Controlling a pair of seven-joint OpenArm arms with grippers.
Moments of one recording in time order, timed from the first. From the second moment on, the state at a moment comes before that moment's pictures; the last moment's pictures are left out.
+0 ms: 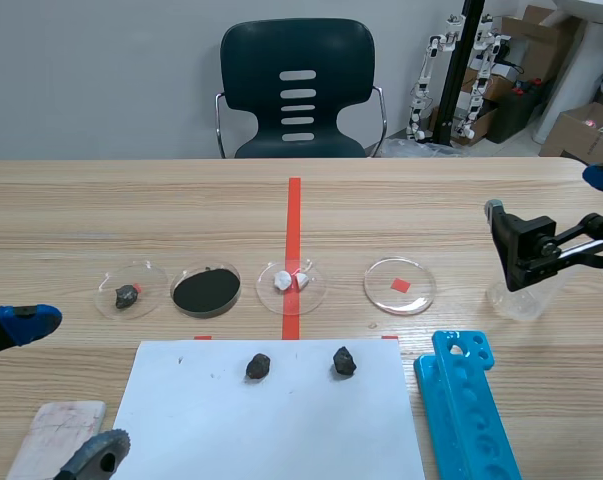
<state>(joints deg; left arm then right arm) 48.0 -25.0 -9.7 99.6 7.4 -42.5 -51.7 -12.5 10.8 21.9 91.6 -5.5 34.3 9.5</state>
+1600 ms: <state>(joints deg) 48.0 -25.0 -9.7 100.1 6.8 -44.5 -57.8 -35.2 10.9 17.9 119.4 10.7 36.8 -1.5</state>
